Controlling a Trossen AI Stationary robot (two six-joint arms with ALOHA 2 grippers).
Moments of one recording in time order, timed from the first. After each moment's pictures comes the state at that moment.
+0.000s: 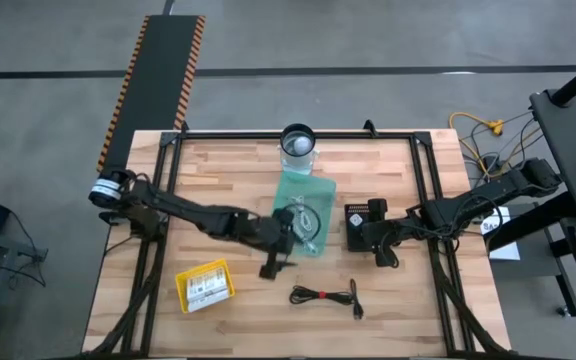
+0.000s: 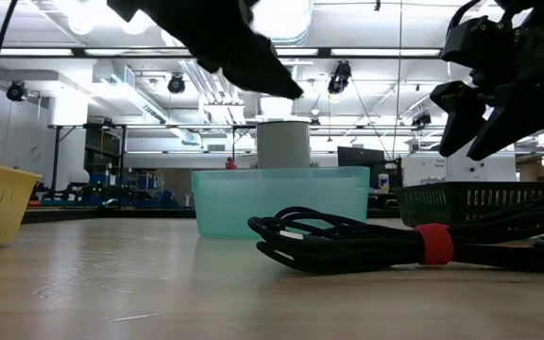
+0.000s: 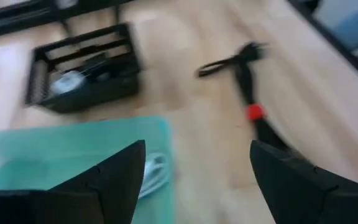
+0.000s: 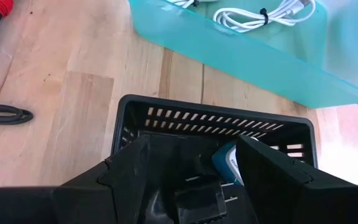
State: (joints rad) left arm -0.21 1.62 1.08 -0.06 -0.01 0.11; right arm 0.31 1.07 0.56 -0.47 0.29 0.10
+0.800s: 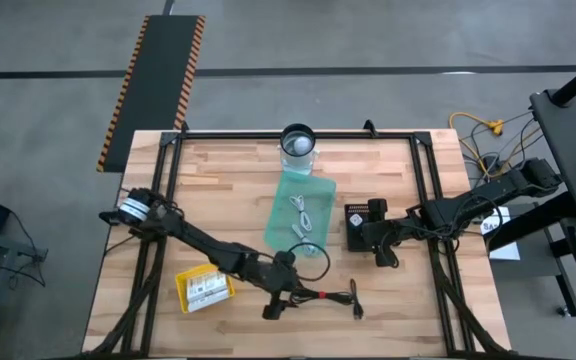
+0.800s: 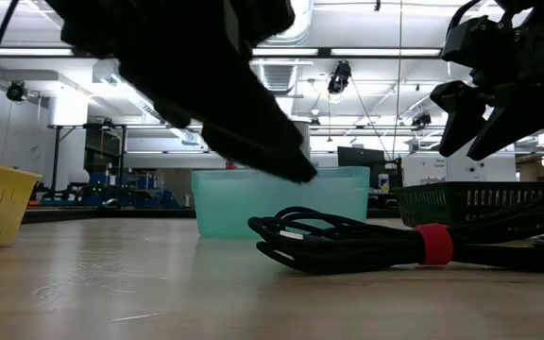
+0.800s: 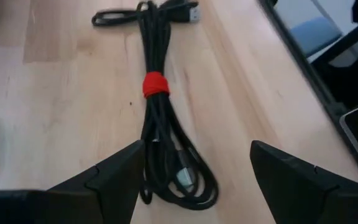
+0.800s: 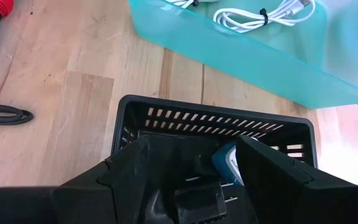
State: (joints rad) left arm -0.41 1.89 1.08 0.18 -0.01 -0.26; right arm 0.31 1.07 0.56 -0.47 0.29 0.10
